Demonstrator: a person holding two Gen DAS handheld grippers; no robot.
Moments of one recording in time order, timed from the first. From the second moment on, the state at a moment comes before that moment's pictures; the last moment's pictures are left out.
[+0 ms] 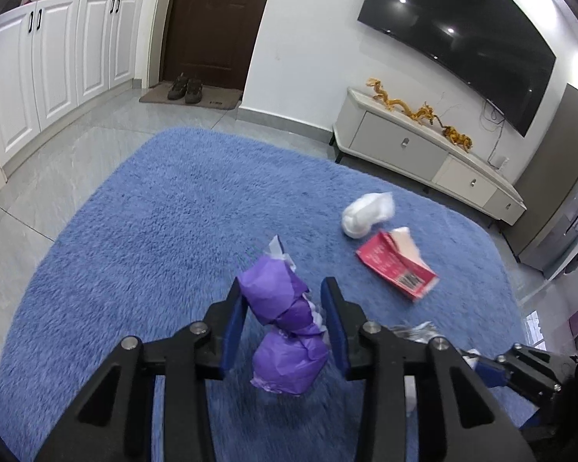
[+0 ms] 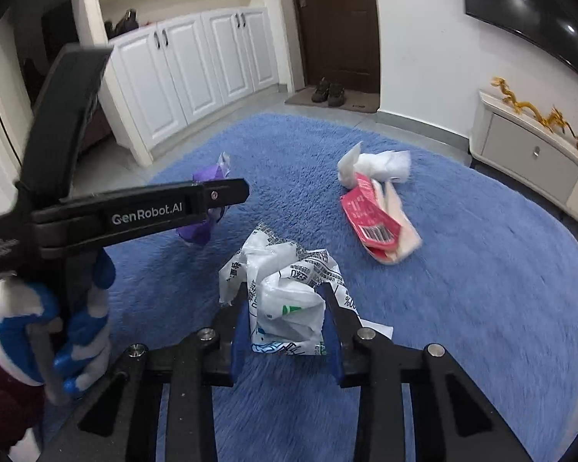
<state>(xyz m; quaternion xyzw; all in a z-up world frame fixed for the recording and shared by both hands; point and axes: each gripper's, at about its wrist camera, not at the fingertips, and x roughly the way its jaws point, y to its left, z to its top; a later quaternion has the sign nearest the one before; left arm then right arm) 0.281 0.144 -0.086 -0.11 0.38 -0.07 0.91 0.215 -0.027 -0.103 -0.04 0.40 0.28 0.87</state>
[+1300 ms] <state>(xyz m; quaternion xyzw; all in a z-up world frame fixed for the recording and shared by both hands) 0.111 -0.080 0.048 0.00 0.30 -0.29 0.91 0.002 -0.284 0.015 0.14 0.24 0.05 0.96</state>
